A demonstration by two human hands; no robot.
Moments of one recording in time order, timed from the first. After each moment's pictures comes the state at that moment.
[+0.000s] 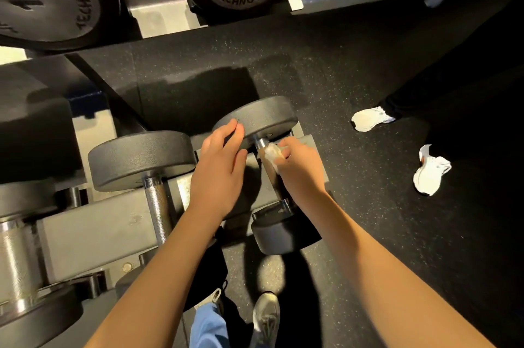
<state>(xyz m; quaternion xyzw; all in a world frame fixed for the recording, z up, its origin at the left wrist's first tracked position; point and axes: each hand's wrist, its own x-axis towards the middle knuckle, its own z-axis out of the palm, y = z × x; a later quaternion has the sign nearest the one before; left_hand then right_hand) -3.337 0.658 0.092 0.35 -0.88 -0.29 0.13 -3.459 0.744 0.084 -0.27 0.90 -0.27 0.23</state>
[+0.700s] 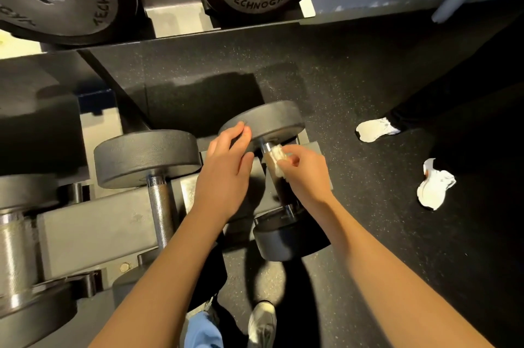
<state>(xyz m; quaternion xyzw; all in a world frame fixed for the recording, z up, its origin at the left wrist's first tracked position) -3.336 0.658 0.092 0.36 -0.86 -0.33 0.14 -3.464 0.748 0.079 -0.28 0.86 -0.35 0.25</state>
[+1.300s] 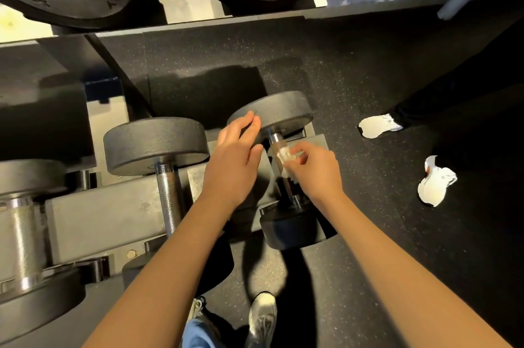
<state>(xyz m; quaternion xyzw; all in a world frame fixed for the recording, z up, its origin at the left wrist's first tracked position) -3.334 0.657 0.088 0.35 -0.87 -0.33 0.14 -3.458 0.756 0.076 -0.30 0.88 -0.28 0.22</state>
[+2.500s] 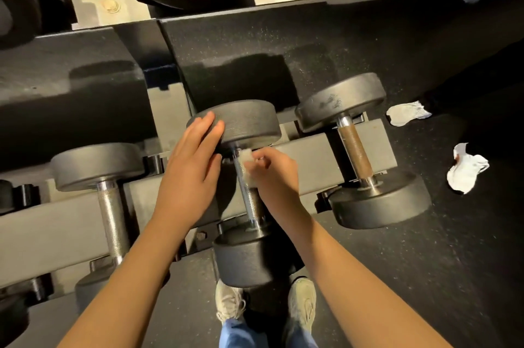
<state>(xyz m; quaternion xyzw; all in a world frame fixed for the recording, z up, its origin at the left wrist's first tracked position) -3.157 0.575 0.083 0.35 -0.88 -0.28 0.15 -3.276 0.660 0.061 -0.23 0.82 -0.43 0.31</state>
